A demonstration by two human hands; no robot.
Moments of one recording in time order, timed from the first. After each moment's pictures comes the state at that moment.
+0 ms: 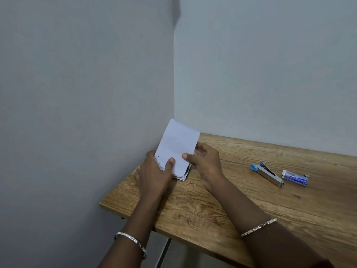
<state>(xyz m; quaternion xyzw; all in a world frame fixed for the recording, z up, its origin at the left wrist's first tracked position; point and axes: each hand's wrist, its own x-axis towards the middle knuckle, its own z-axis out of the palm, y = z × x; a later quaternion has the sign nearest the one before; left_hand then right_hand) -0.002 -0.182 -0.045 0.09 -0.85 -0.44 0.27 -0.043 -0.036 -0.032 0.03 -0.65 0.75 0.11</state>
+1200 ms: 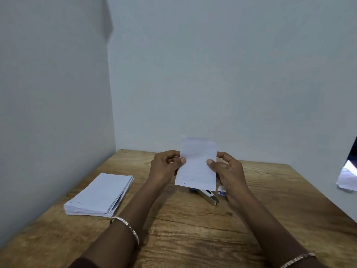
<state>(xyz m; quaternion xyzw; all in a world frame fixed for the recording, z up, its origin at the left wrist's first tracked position) -0.081 -0.005 0.000 -0.19 -0.70 -0.69 0.05 -0.028 0.184 -0.013 -0.02 -0.66 0.71 0.23</state>
